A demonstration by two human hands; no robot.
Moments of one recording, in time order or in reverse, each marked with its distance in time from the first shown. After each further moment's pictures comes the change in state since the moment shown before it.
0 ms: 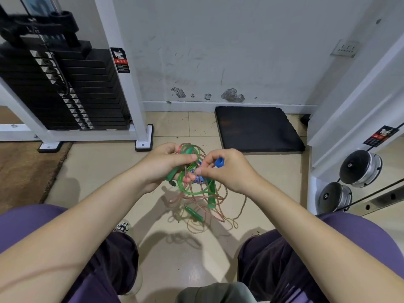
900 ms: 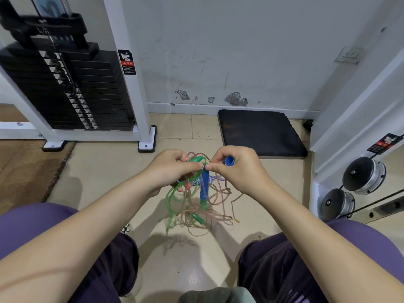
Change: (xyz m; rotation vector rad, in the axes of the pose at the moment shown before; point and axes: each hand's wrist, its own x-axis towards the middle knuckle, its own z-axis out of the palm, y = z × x) left_hand 0.003 -0.005 0.002 0.285 0.115 0.020; right_hand 0.002 -0.001 -0.010 -0.124 0.136 -0.103
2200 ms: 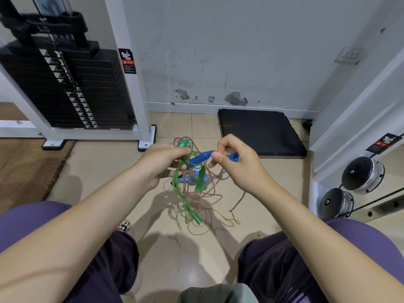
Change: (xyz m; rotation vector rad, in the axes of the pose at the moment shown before) left_hand 0.008 0.001 -0.013 -0.278 0.108 -0.097; right_hand -0.005 -0.002 0.000 0.242 0.005 -0.033
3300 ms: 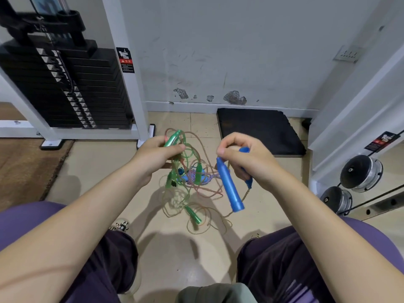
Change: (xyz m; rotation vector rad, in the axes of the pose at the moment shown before) left_hand 0.009 -0.001 -0.011 0.105 0.030 0.136; right_hand 0.004 -0.002 -0.028 0.269 -0.130 0.157
